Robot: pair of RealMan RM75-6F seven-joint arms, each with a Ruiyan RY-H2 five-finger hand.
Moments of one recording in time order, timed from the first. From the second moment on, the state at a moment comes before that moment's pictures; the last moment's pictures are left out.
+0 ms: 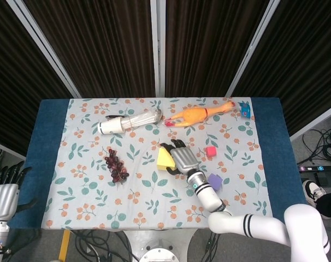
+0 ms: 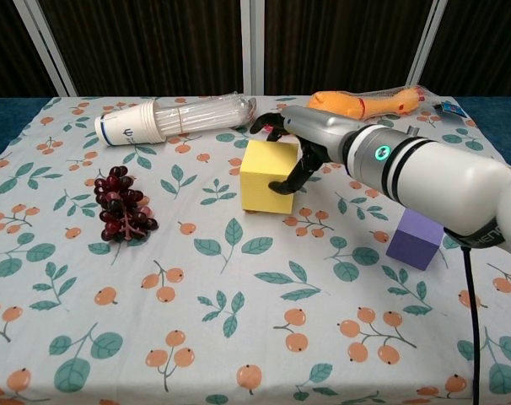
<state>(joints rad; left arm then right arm) -0.04 -1.25 -0.03 -1.47 1.45 1.48 0.03 0.89 -1.79 0.28 -1.41 -0.80 0.89 -0.45</state>
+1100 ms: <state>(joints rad) -0.05 -1.23 -0.03 -1.51 1.48 1.49 0.05 0.70 -1.28 0.03 -1.71 -1.18 0.93 -0.32</state>
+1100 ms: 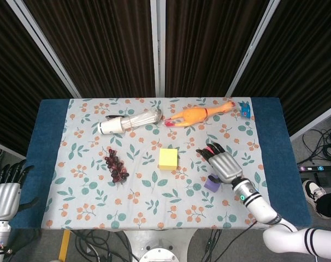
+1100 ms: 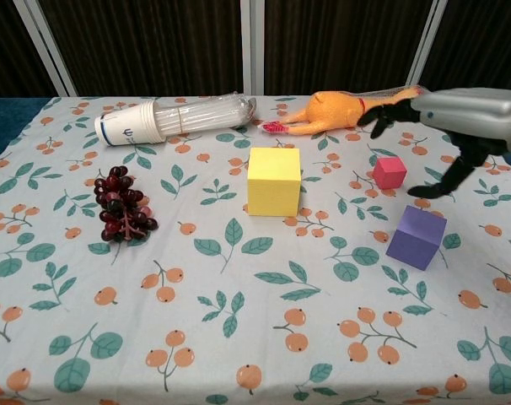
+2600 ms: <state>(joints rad) -0.04 -1.21 -0.02 -1.54 1.48 1.51 0.05 0.60 -1.38 0.01 -1.43 -1.38 0.95 -0.06</state>
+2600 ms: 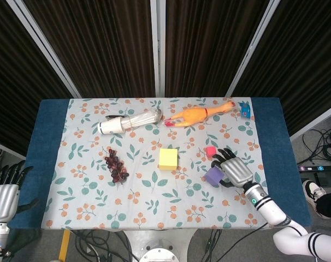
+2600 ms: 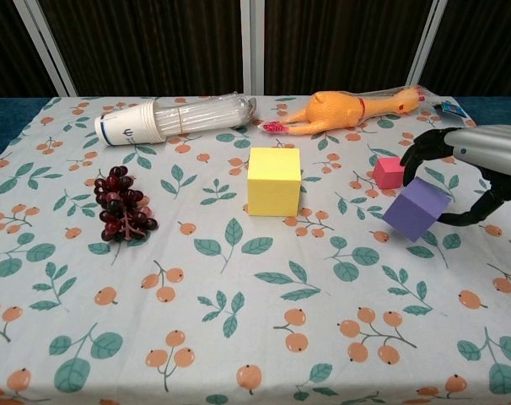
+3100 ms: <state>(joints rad) -0.04 -1.22 -0.02 -1.53 1.48 1.50 0.03 0.69 -1.55 0.20 -1.50 -0.91 0.95 -0.40</state>
